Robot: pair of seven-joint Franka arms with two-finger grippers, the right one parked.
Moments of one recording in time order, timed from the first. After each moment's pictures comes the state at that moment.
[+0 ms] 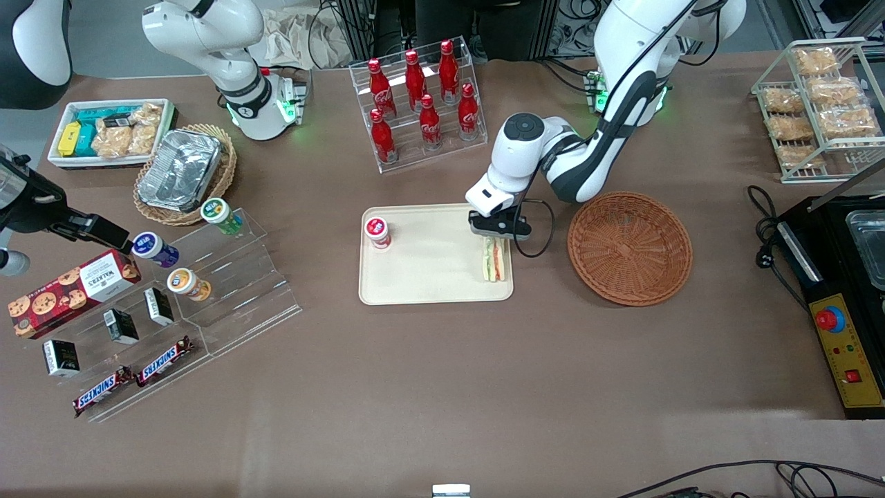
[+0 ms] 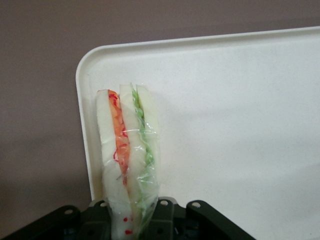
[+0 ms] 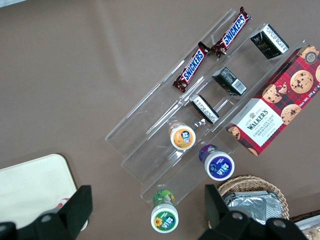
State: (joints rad) arm -0.43 0.39 -0.32 -2.24 0.48 2.82 -1.05
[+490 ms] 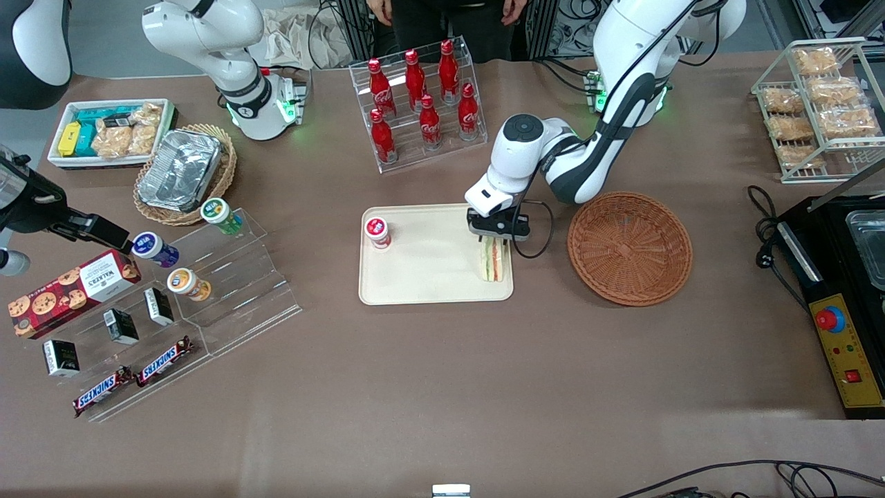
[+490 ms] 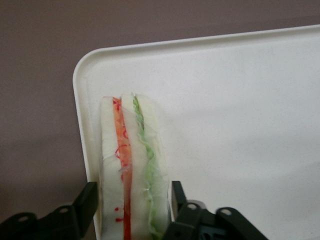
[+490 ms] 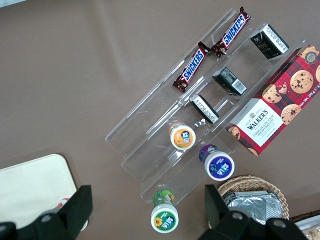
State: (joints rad) arm -0.43 0.39 -0.32 -2.24 0.49 2.83 -1.04
